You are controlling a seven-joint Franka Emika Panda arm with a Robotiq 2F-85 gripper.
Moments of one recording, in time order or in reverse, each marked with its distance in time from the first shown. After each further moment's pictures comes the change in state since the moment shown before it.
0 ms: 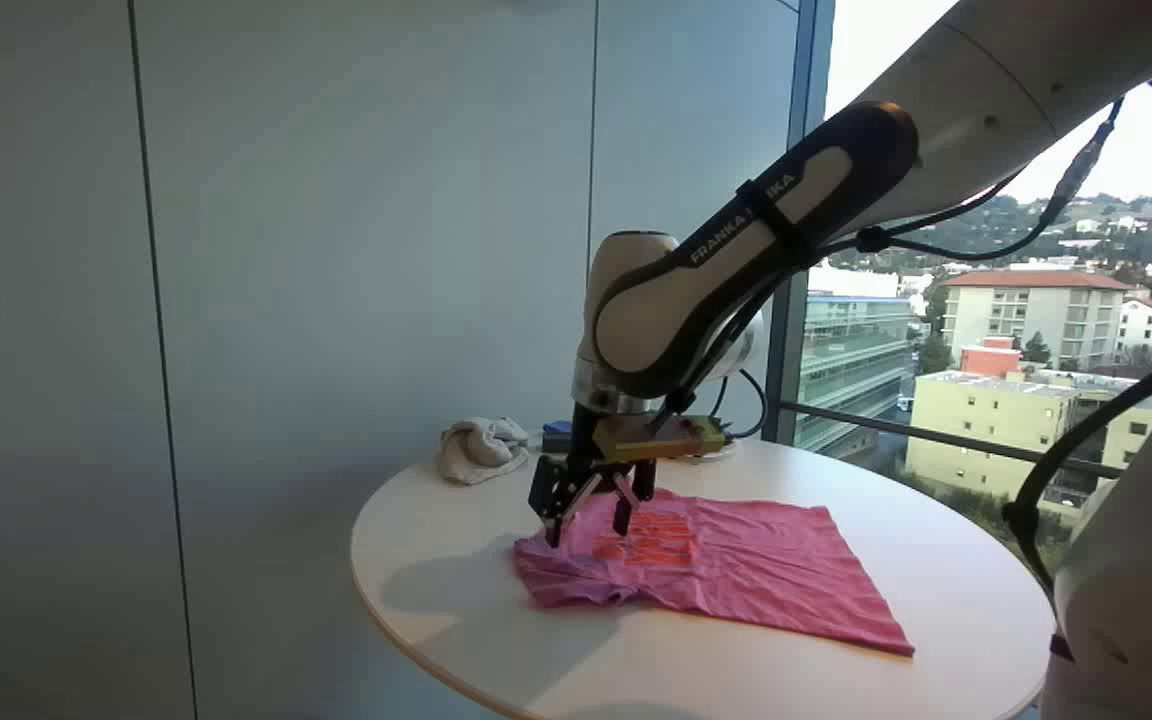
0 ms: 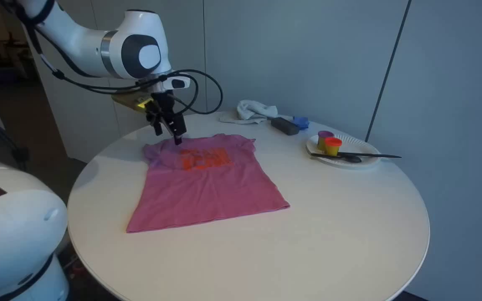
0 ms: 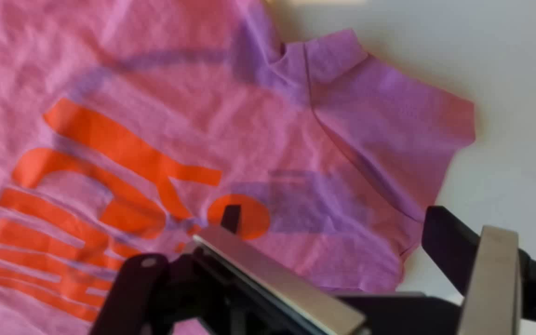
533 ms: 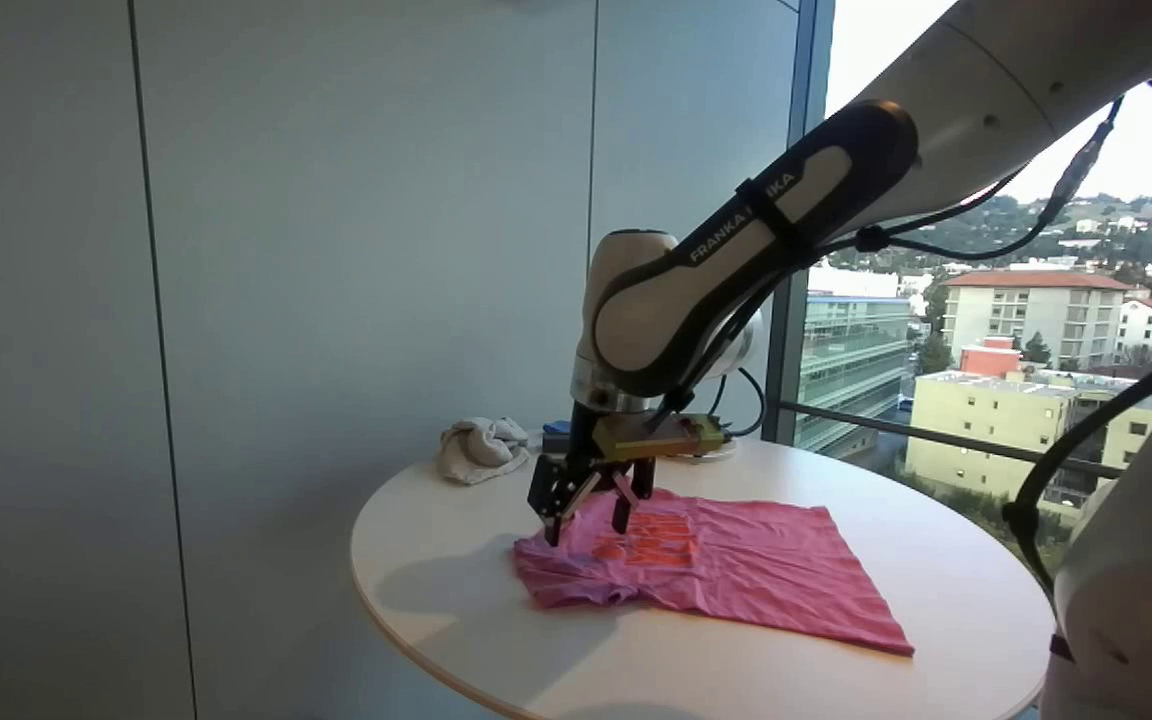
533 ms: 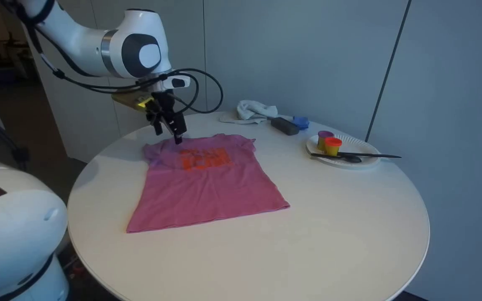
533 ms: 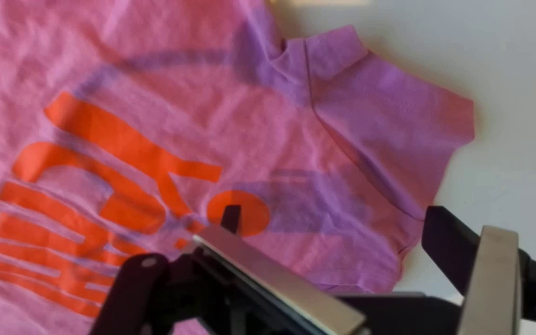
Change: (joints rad) arm 0.001 0.001 0.000 0.005 -0.005 -0.003 -0.004
